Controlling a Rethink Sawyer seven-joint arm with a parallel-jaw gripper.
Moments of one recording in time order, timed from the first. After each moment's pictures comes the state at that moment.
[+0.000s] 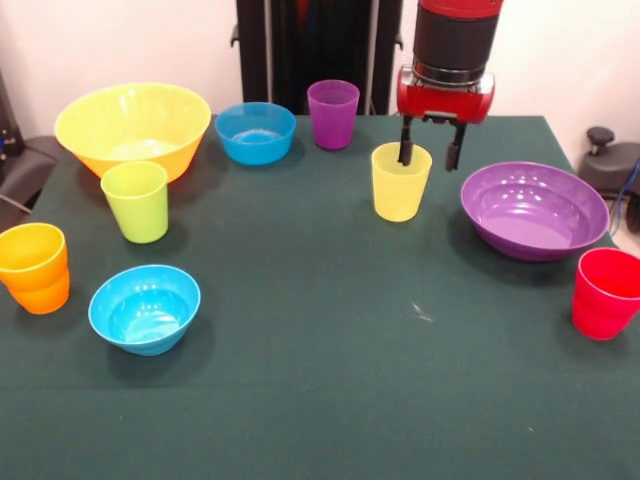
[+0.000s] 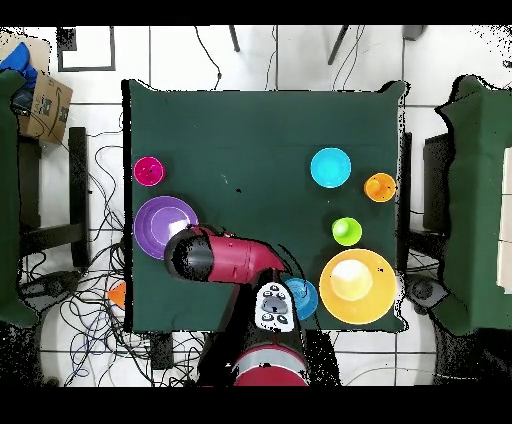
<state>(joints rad) -0.05 -0.64 -0.04 1.93 0.07 0.24 1.82</state>
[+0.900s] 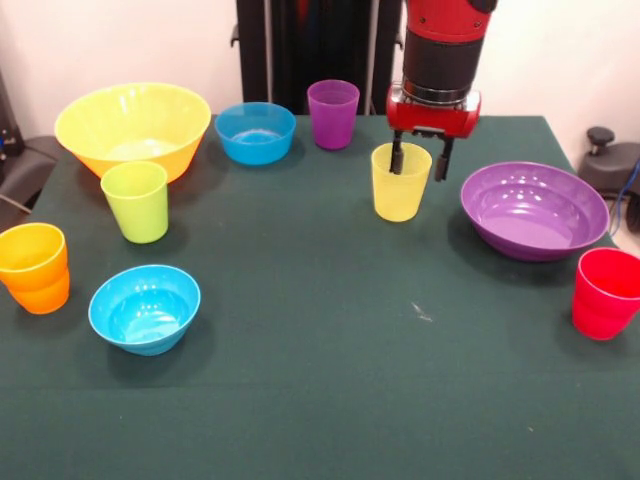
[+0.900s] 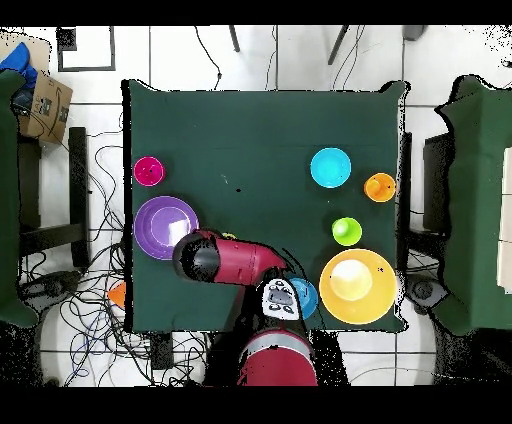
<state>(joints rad) -0.07 -0.59 -0.03 1.94 0.07 0.21 1.83</state>
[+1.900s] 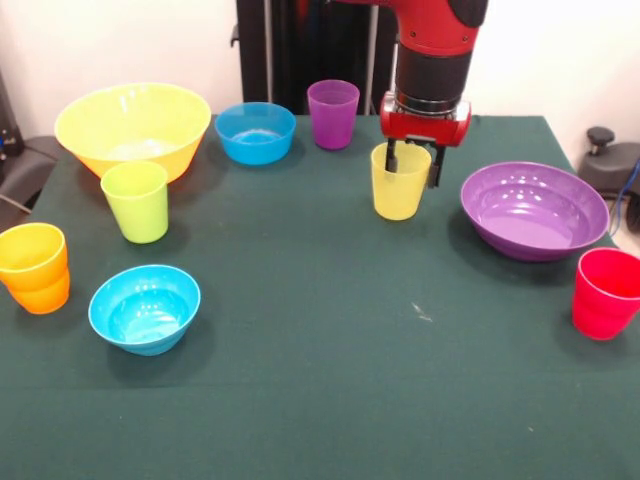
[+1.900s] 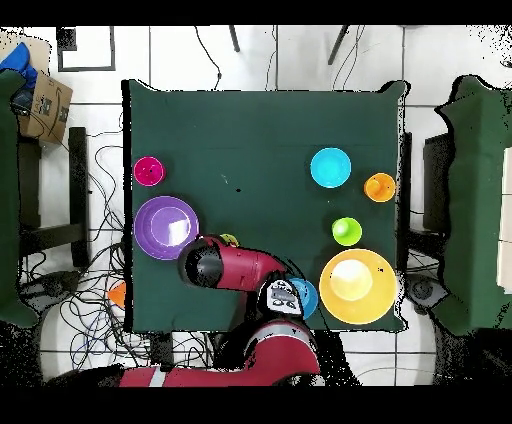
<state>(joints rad) -0.09 -0.54 -0.02 1.97 0.07 0.12 1.83</state>
